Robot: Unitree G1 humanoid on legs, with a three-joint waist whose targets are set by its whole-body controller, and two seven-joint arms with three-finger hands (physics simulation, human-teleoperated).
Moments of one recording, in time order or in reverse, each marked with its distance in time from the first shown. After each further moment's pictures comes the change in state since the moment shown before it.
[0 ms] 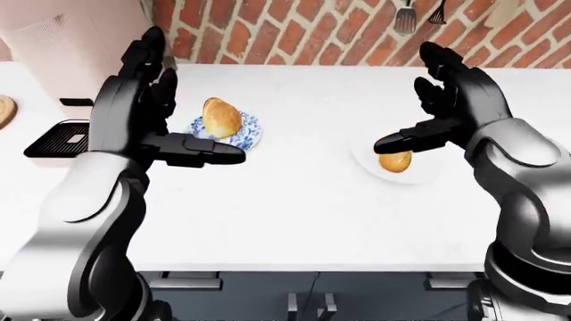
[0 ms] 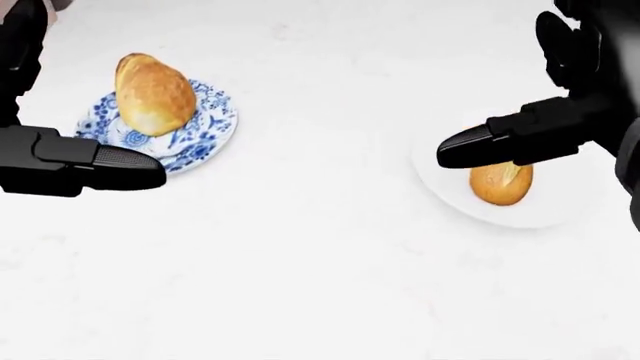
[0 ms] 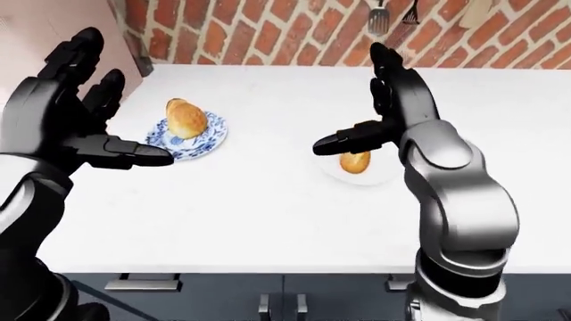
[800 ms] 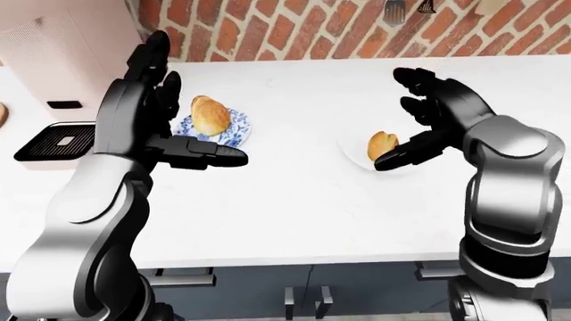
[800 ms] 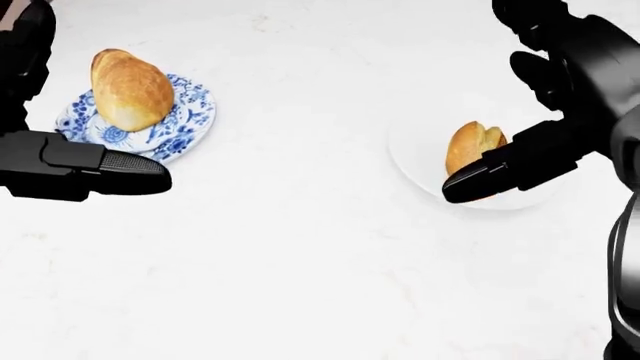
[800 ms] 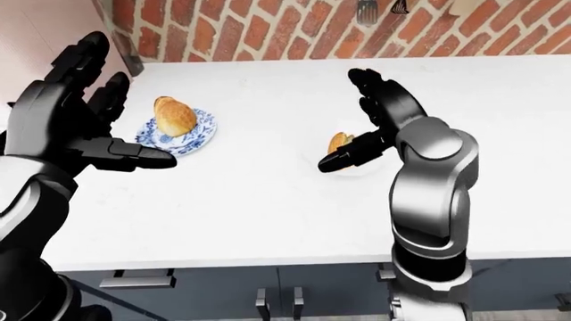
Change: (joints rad) left arm 0.011 -0.014 -0.009 0.001 0.013 -0.008 -0.011; right arm -0.037 0.087 0.084 0.104 -0.748 -0.044 0.689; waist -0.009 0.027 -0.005
